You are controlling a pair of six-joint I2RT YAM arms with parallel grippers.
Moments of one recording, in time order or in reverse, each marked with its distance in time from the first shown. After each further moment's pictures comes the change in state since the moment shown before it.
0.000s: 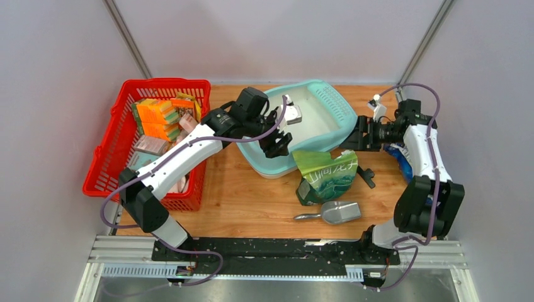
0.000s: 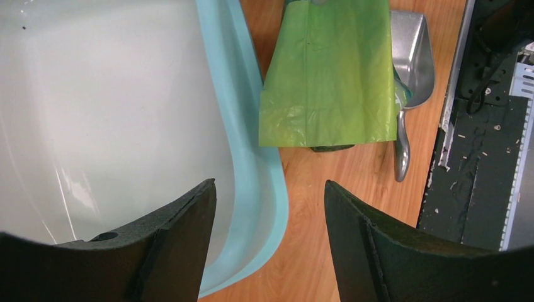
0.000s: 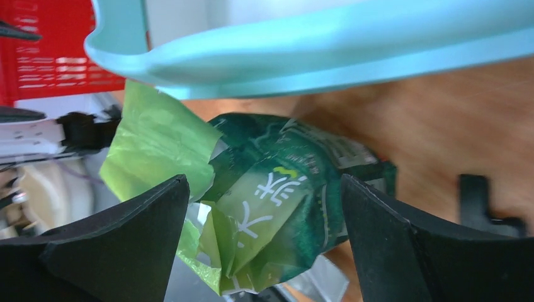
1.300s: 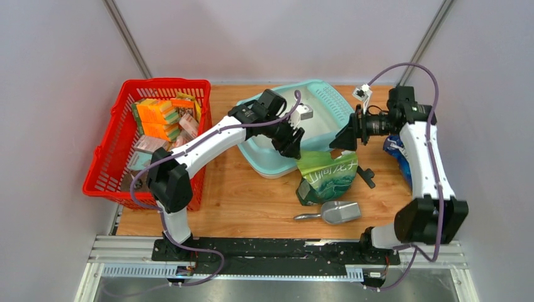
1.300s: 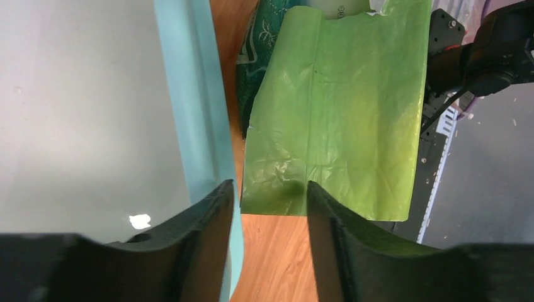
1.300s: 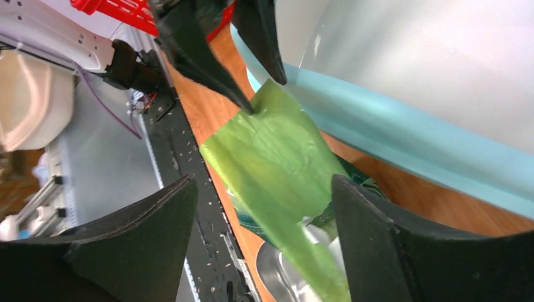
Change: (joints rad) left arm 0.002 0.246 0.092 0.022 0.121 -0.259; right arm 0.160 0.029 0.226 -0.277 -0.237 -0.364
